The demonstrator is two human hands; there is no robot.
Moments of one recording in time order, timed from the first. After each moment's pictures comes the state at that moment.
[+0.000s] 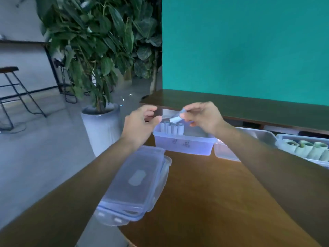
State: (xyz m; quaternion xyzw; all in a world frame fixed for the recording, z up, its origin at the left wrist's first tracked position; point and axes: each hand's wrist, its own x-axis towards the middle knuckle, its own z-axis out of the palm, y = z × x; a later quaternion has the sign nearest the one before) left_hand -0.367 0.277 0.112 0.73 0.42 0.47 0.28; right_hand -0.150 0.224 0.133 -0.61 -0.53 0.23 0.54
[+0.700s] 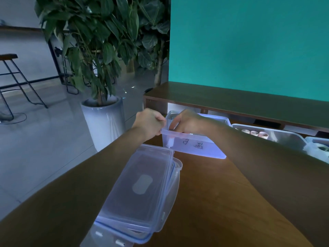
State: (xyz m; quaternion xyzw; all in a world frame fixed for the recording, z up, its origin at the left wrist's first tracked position) left_hand -0.350 0.341 0.087 0.75 0.49 0.33 0.29; right_hand -0.178 0.321 0.099 -0.70 -0.67 0.22 0.14
